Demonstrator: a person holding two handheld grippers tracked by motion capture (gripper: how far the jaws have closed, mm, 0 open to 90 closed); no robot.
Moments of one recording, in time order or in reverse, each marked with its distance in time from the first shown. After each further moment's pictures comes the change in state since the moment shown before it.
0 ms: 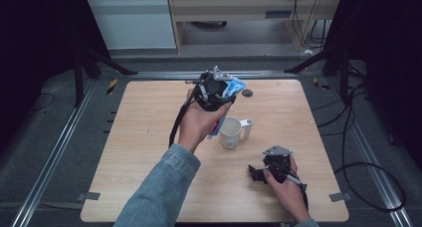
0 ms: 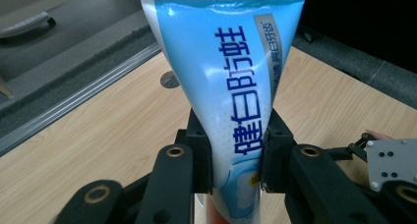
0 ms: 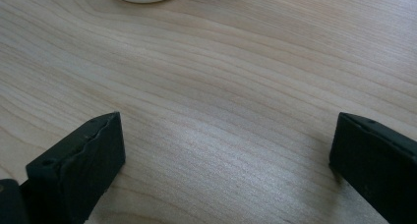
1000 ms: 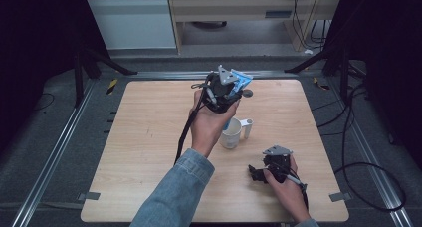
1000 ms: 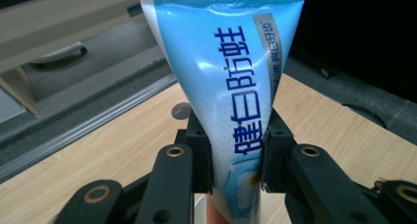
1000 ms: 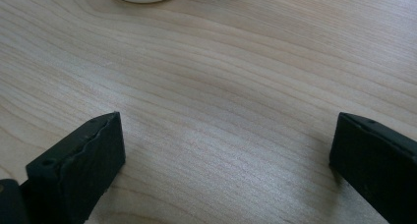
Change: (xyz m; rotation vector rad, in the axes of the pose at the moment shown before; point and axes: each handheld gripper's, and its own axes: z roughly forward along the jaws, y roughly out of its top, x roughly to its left) left arm -0.022 0.003 0.003 -0.145 0.113 -0.025; right arm 0.000 0.000 0.000 -0.001 0.001 0.000
